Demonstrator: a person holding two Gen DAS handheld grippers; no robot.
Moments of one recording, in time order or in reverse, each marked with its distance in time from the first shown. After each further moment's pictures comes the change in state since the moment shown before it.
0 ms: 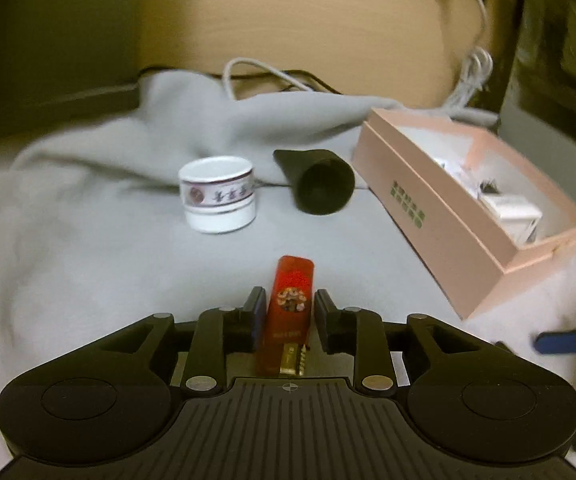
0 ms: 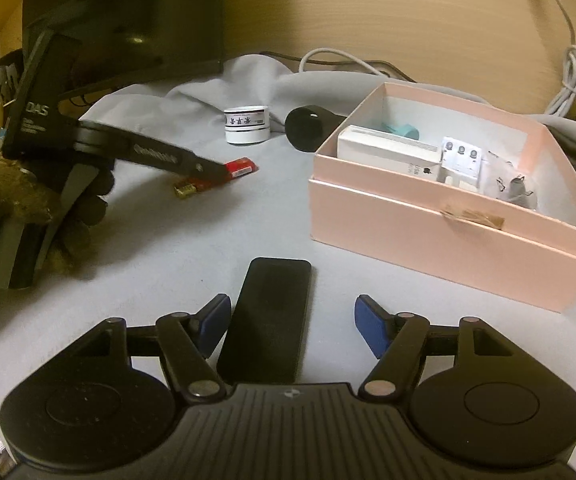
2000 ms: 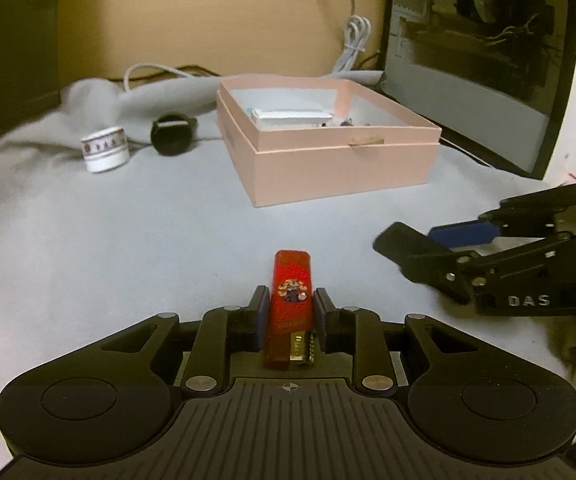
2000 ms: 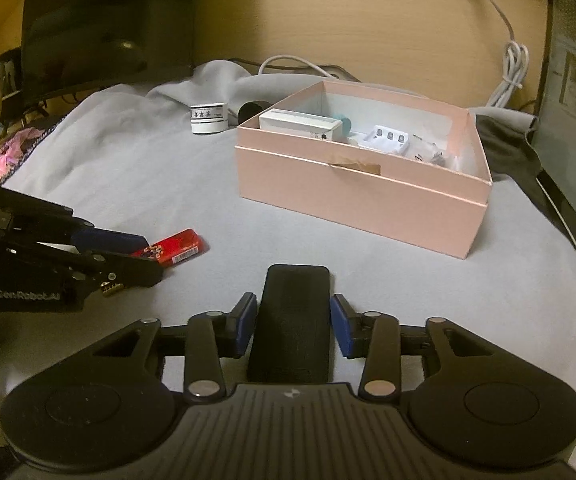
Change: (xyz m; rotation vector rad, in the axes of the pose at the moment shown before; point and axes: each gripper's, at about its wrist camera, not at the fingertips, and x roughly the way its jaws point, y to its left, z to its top) left arm -0.079 -0.134 -0.086 0.085 -0.037 -0.050; right arm -0.060 -0.042 -0.047 -0.033 -0.031 -0.060
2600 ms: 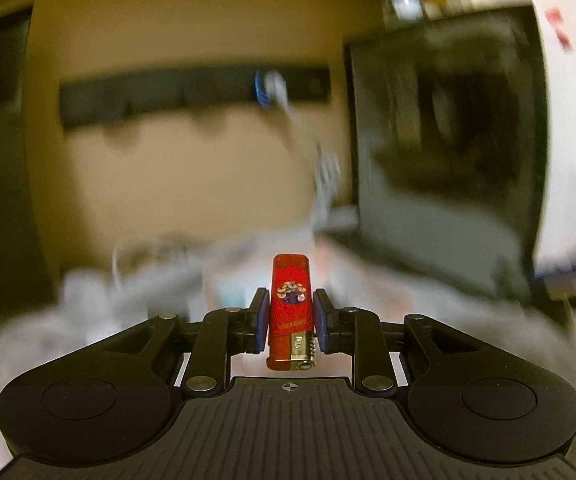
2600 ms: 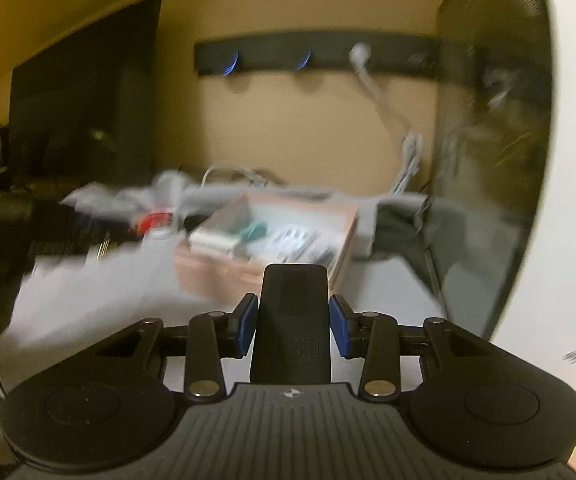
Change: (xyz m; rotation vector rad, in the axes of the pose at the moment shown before) left arm -0.041 -0.019 0.126 0.123 -0.349 -0.016; right arm -0.135 -0.073 0.010 0.081 -0.273 -0.111
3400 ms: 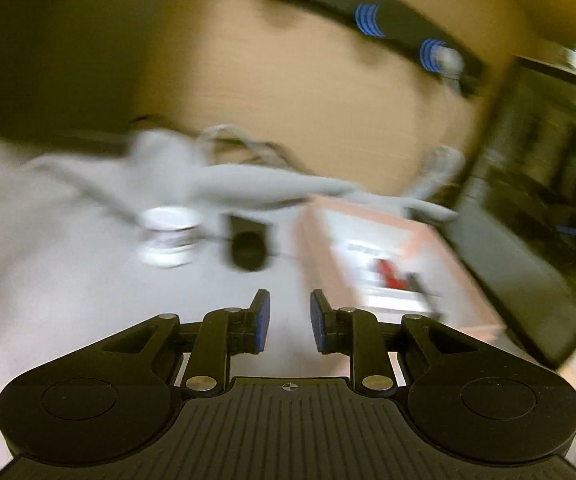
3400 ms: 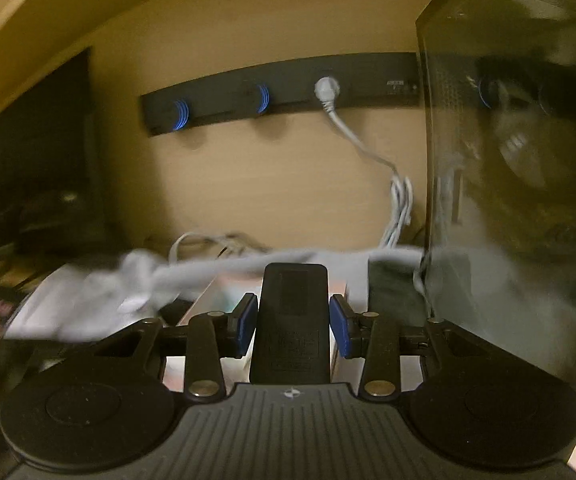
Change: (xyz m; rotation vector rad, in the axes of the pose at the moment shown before) left arm 0.034 0.138 -0.077 -0.484 0.206 0.088; right arm 0.114 -0.032 0.117 0.134 0.054 -0.042
